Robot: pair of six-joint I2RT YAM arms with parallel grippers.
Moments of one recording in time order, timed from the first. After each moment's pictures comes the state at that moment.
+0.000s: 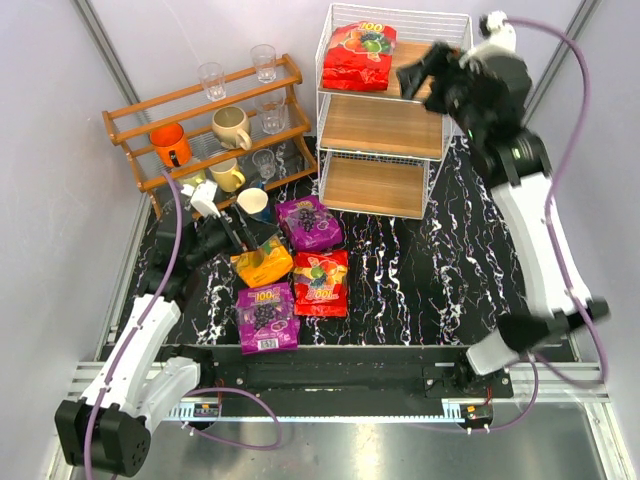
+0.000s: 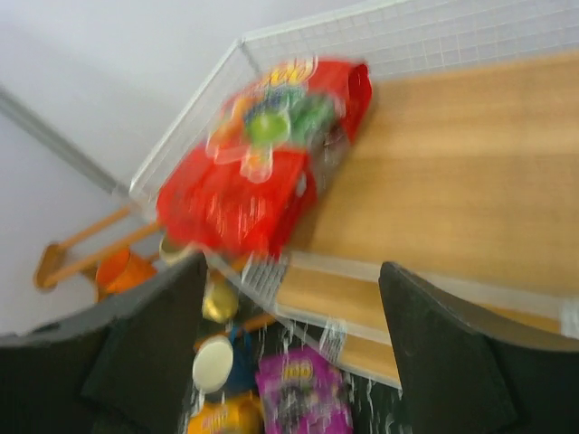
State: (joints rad) left arm -0.16 0.85 0.70 -0.13 0.55 -0.67; right arm 0.32 1.66 2.16 -0.51 0.03 0.45
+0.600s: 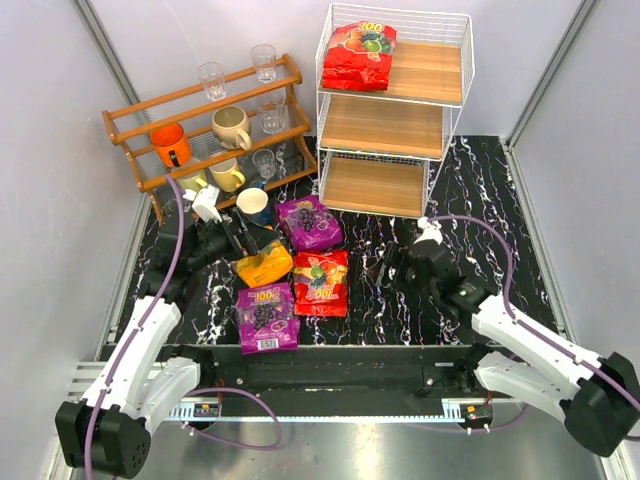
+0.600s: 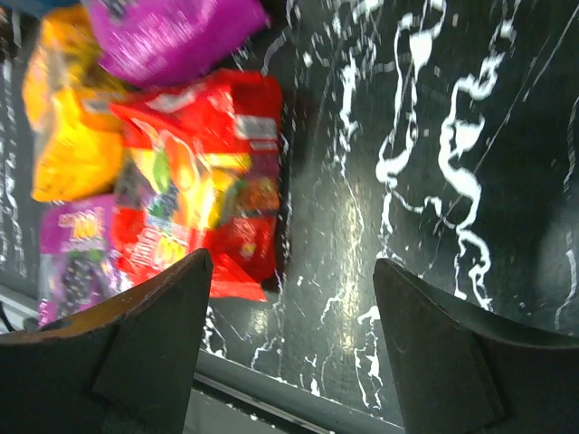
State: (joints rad) left arm -0.16 0.84 0.68 -0.17 0.55 -0.65; right arm 0.65 0.90 0.65 -0.32 0.10 0.76
